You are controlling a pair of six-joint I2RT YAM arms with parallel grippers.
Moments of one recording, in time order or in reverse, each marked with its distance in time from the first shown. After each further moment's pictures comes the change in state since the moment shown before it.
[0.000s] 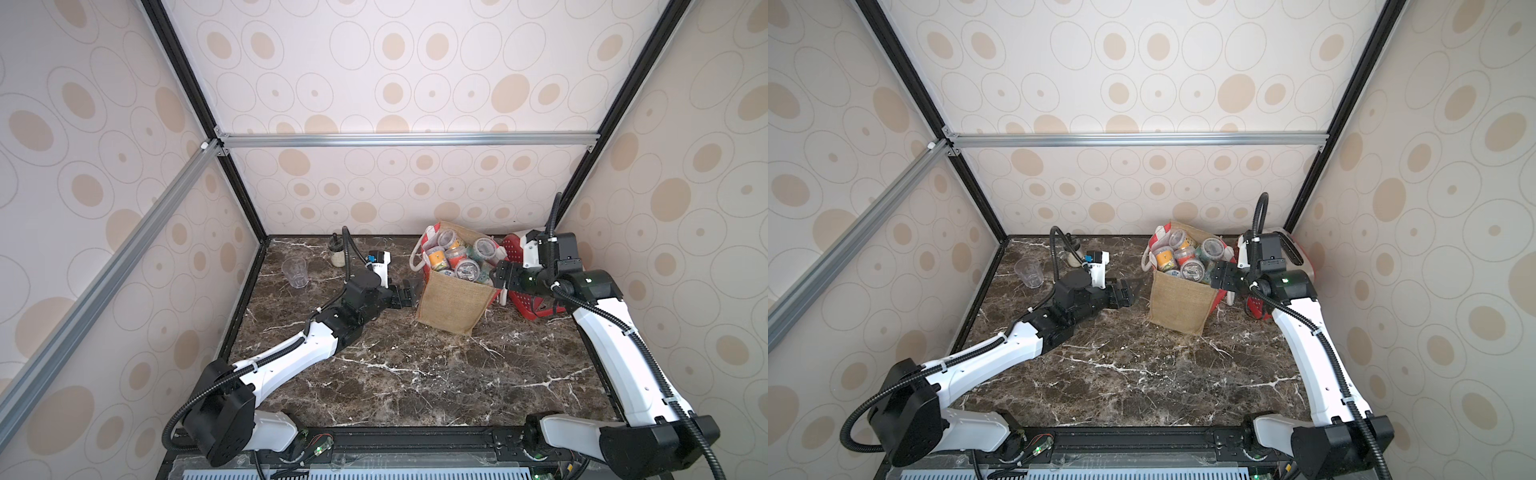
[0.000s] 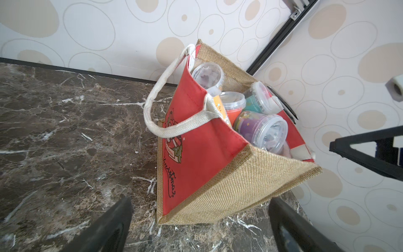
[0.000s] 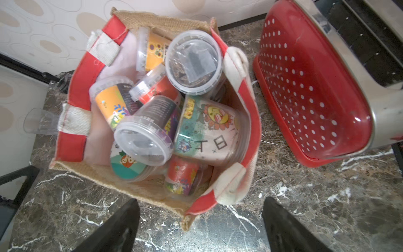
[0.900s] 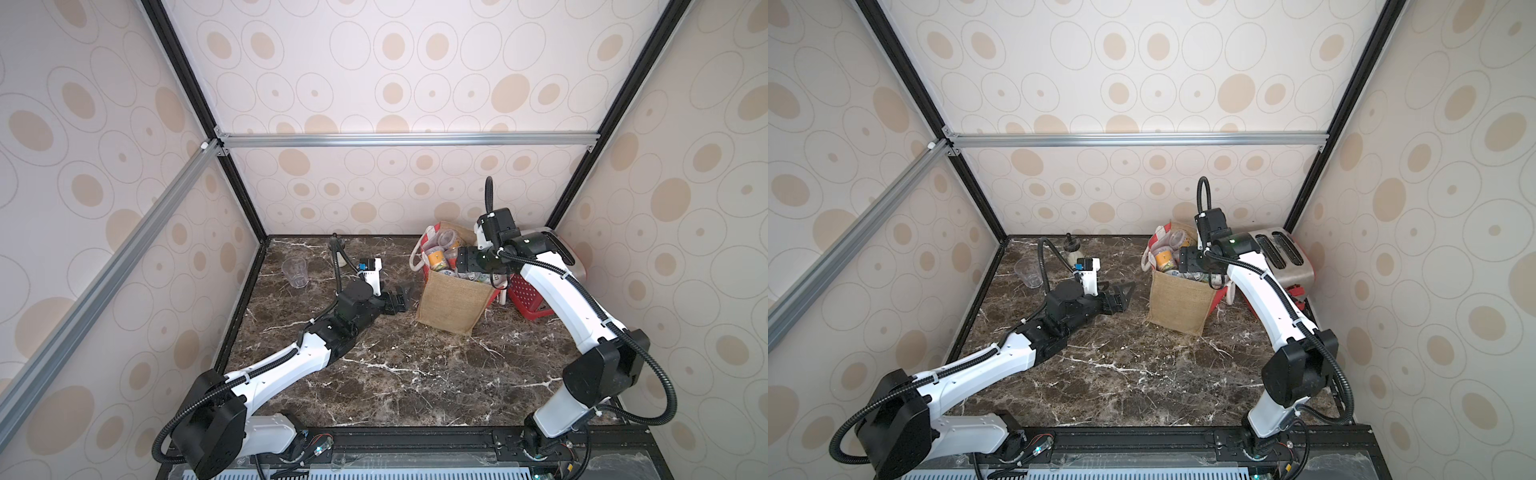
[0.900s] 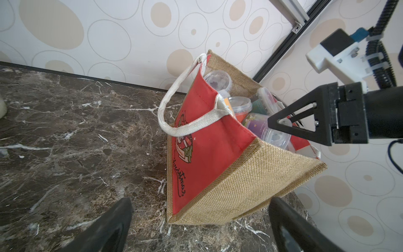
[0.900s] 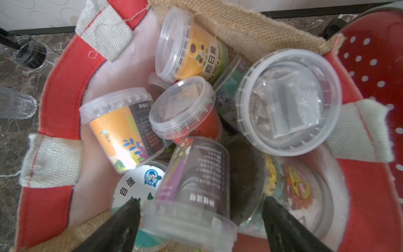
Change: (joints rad) left arm -0.001 -0.055 -0.105 0.082 -0.061 0.005; right arm 0.179 0.400 0.299 -0.050 0.145 -0.013
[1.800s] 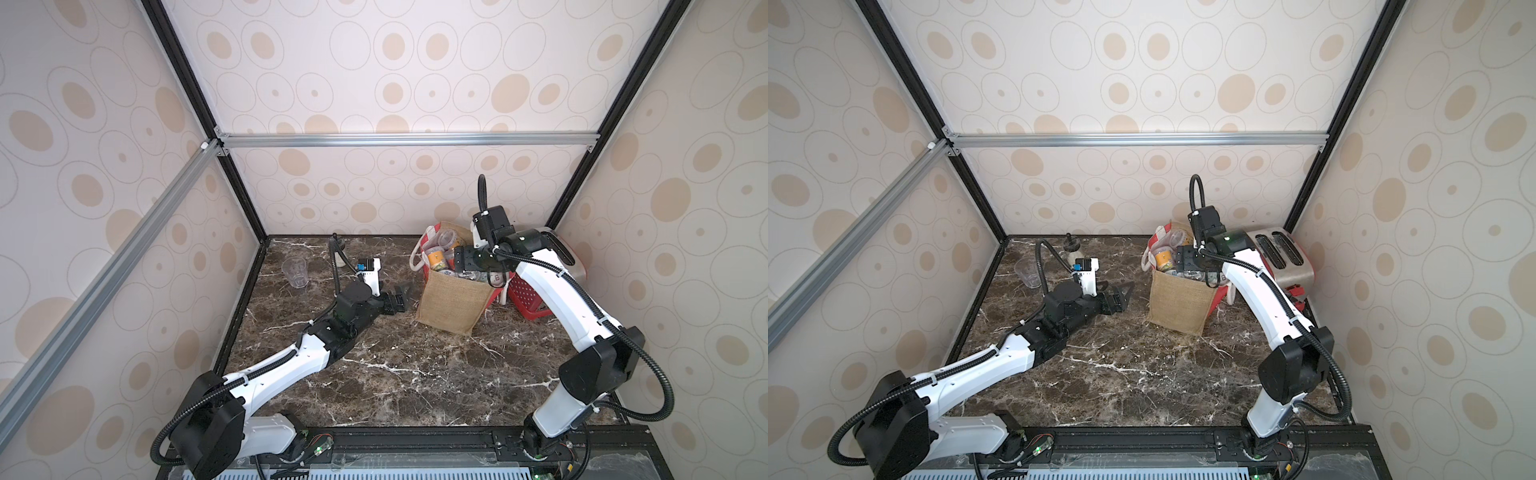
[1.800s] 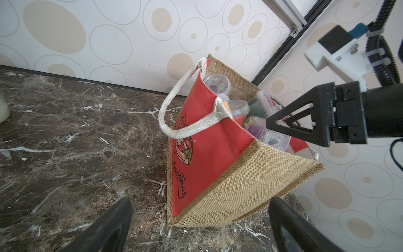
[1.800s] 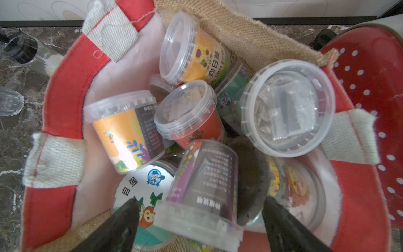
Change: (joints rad) left arm 0.000 -0.008 -0.007 0.014 -0.005 0.002; right arm 0.035 0.028 0.064 -0.045 0.052 -0.011
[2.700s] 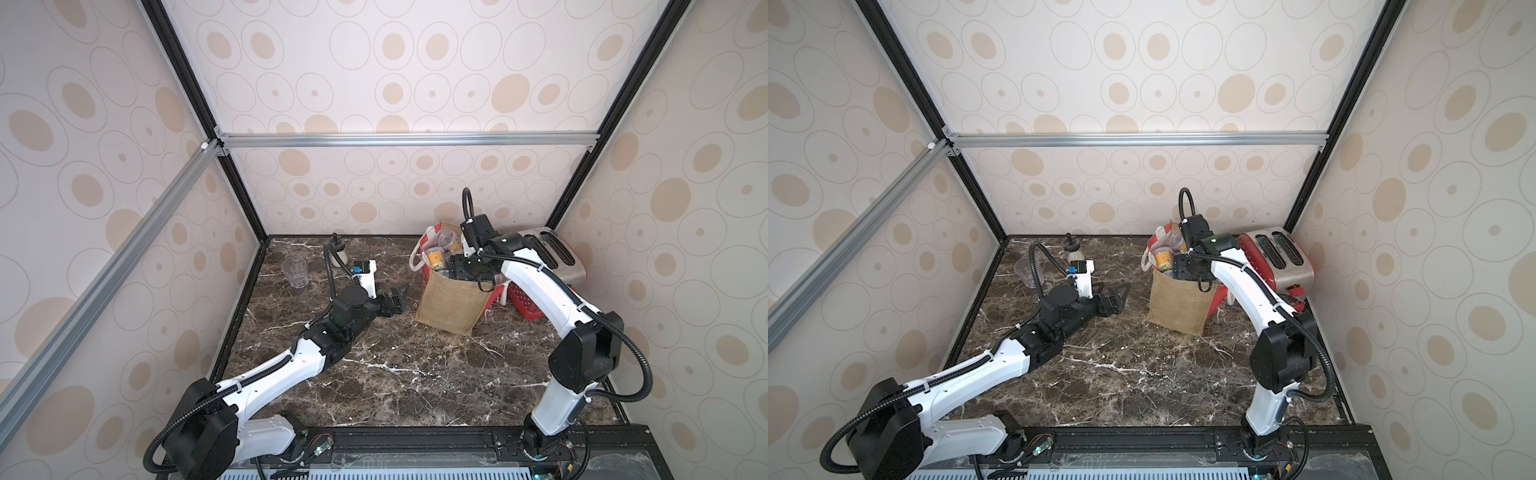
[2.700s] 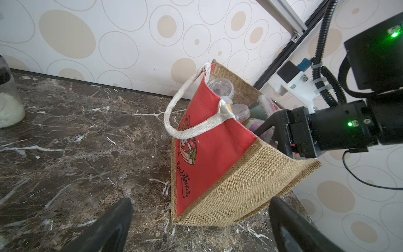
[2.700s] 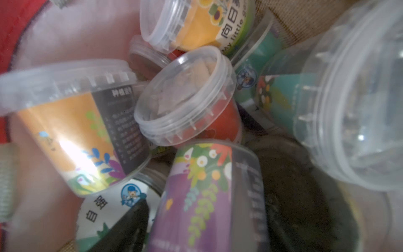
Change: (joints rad) left arm 0.000 -0.046 -0.034 0.000 -0.026 0.006; right arm 0.014 0.085 -0.048 0.008 -0.005 0.034
